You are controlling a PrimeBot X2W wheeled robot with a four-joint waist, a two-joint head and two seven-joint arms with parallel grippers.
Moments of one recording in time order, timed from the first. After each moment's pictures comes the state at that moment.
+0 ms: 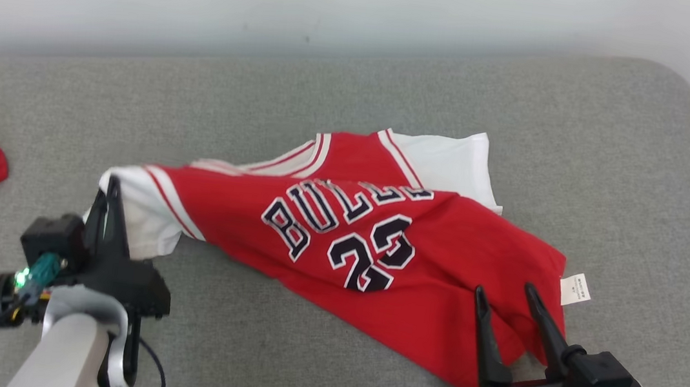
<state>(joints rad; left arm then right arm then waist) -0.49 0.22 -0.26 0.52 -0.47 0.19 -0.26 -0.08 -0.05 0.06 0.13 0.10 0.13 -0.17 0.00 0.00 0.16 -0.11</state>
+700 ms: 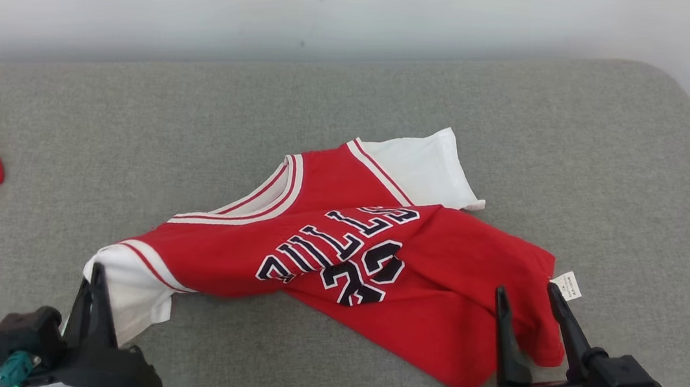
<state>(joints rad) -0.10 0.25 -0.23 0.01 -0.49 0.36 -0.08 -0.04 -0.05 0.01 0.06 0.07 0.13 -0.14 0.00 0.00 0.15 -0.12</state>
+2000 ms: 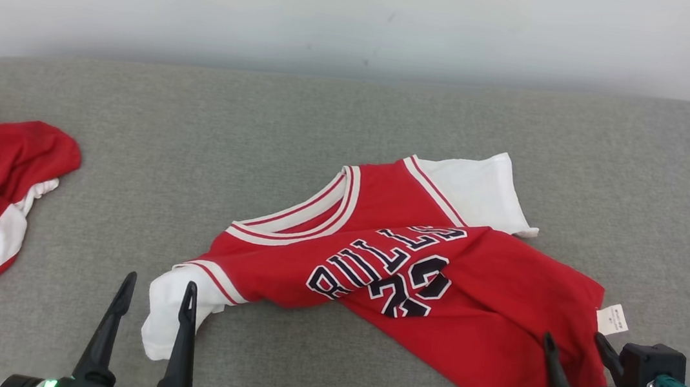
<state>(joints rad) 0.04 0.18 -0.21 -0.10 -0.19 0.07 -0.26 0.03 -0.08 -0.12 -0.10 0.04 0.13 0.33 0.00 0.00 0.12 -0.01</state>
